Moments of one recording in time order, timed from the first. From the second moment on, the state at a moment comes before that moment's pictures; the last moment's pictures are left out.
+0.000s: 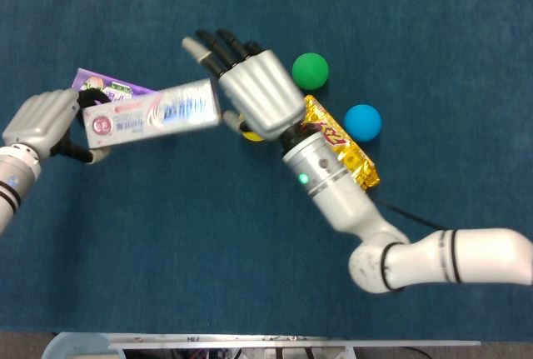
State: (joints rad) left arm -0.66 -0.98 -0.06 -1.82 0.91 0.71 0.00; right arm 1.01 -1.92 0.41 -1.49 -1.00 1.09 -0.81
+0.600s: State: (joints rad) left arm -0.64 -0.98 -0.04 -1.72 0.95 0.69 -0.02; right arm 0.88 -1.60 0.32 -1.74 -1.08 1.13 -0.71
